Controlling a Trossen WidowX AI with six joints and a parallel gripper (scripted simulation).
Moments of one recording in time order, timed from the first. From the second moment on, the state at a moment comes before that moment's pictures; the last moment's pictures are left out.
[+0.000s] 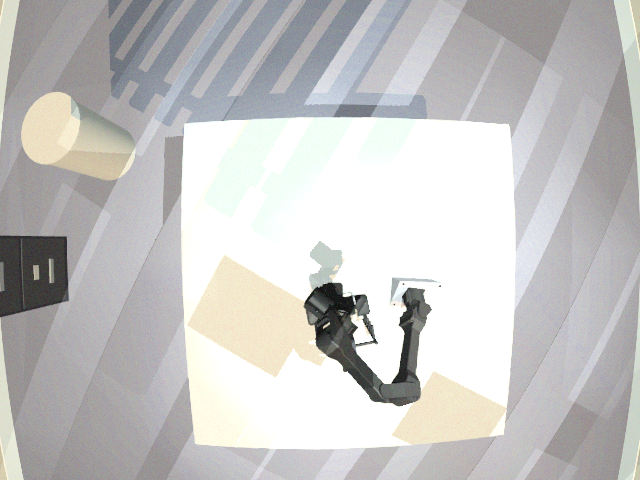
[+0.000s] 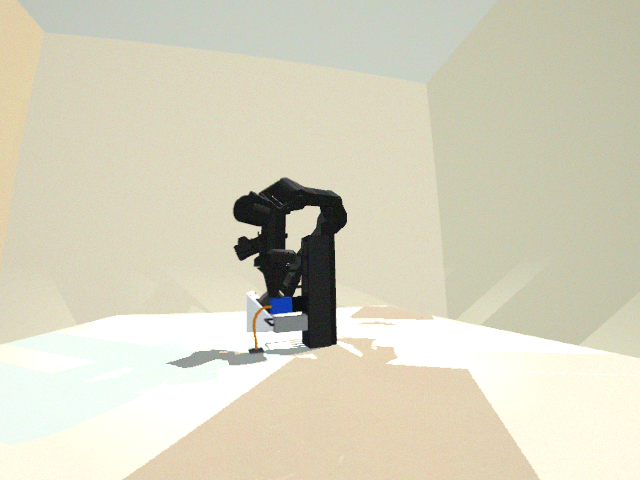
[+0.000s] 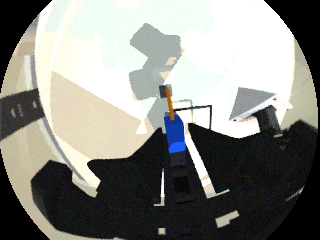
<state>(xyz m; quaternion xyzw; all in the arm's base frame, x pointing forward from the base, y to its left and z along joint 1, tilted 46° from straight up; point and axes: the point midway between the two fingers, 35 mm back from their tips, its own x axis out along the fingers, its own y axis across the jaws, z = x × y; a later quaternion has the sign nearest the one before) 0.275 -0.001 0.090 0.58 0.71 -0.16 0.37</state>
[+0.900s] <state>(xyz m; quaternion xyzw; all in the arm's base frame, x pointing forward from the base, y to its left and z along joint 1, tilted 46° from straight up) 0.270 0.013 0.088 0.58 0.71 -0.16 0.37</state>
